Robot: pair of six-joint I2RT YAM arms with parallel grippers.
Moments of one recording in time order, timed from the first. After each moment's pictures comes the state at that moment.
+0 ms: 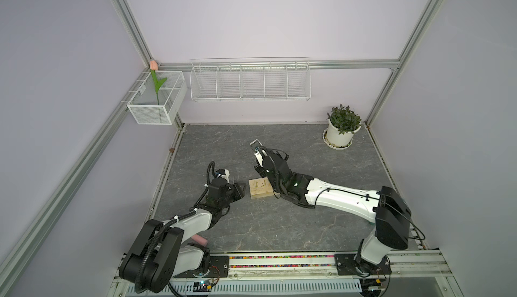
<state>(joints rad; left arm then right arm) -0.38 1.29 0.30 0.41 0.22 -0.73 1.08 1.72 1.30 0.10 0.70 -0.19</state>
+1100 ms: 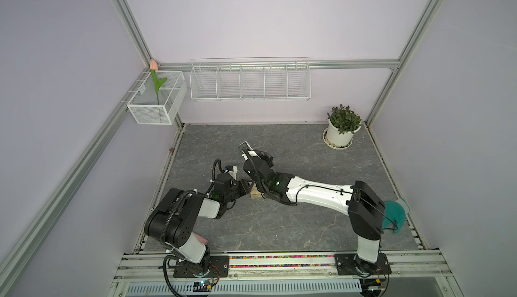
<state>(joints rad) -0.37 1.61 0.37 0.71 0.39 -0.76 1.09 1.90 1.46 0.05 0.78 -0.09</state>
